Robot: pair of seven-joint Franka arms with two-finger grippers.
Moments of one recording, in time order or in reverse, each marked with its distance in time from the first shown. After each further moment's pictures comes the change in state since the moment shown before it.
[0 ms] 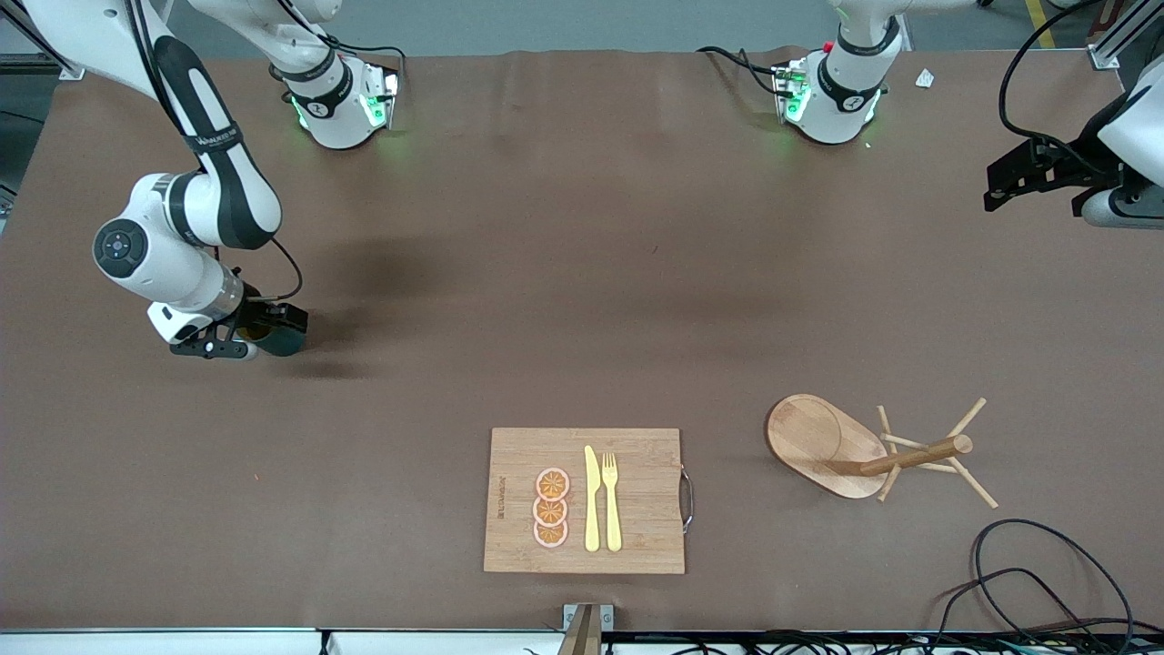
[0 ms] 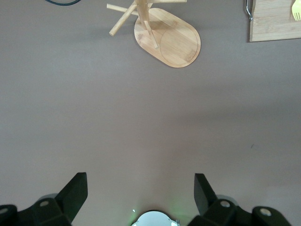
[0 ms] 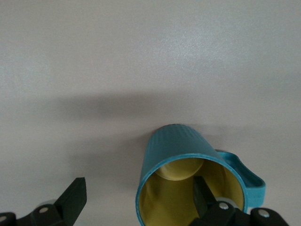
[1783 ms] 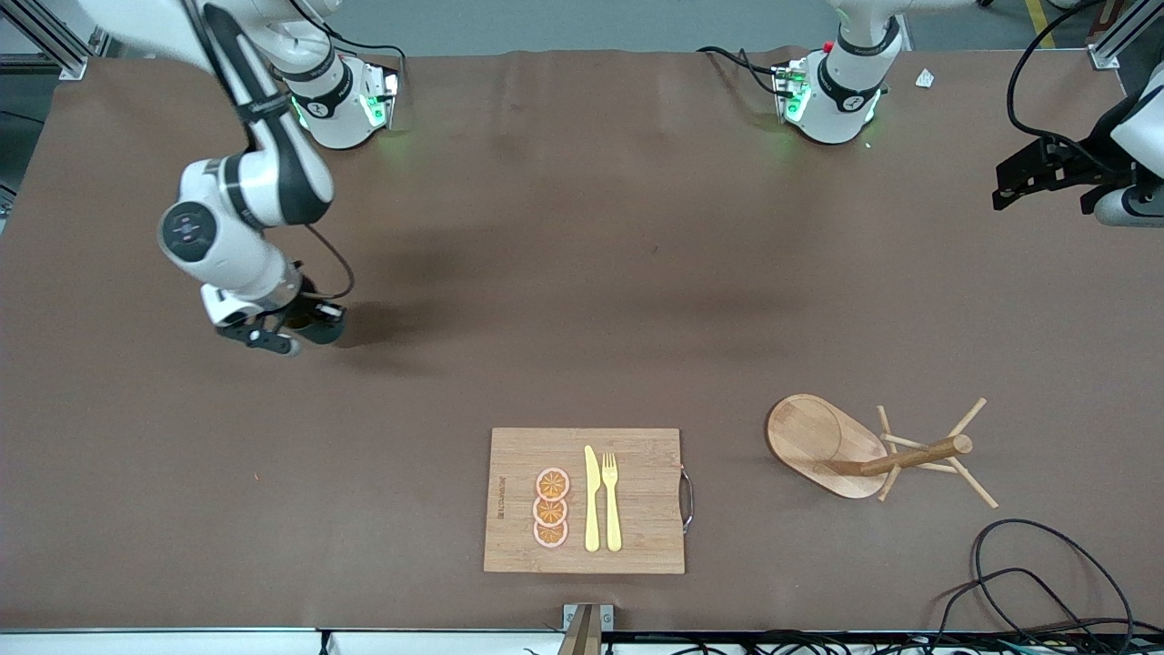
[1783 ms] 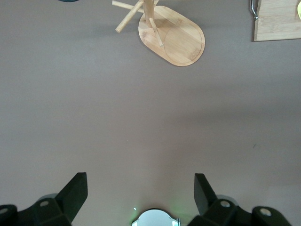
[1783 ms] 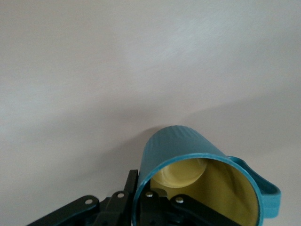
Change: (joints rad) left arm 0.009 -0.005 0.008 -0.005 0.002 -0.006 0.003; right arm 0.254 -0.076 0.035 0.050 0.002 -0.121 0.590
